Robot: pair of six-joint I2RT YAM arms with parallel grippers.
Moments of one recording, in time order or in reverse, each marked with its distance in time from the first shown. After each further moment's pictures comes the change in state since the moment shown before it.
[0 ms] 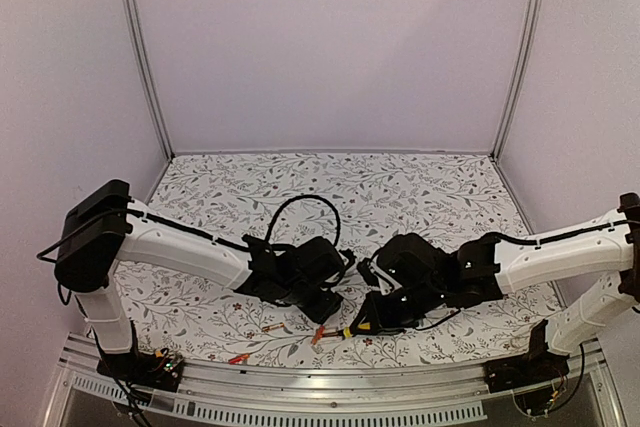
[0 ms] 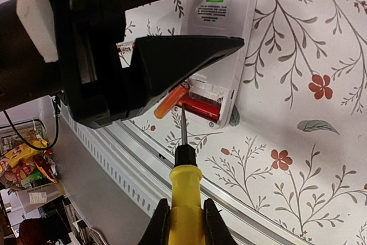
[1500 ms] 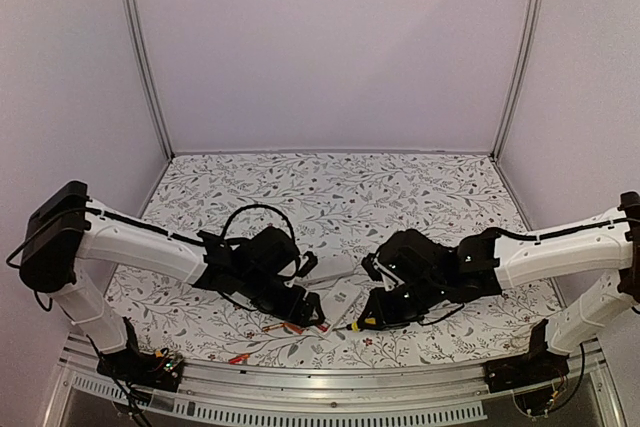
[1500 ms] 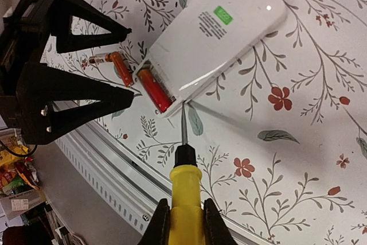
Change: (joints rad) left arm 0.123 -0.224 -0.239 0.070 0.360 -0.296; right arm -0.034 -0.008 0.009 -0.077 0.055 -0.071
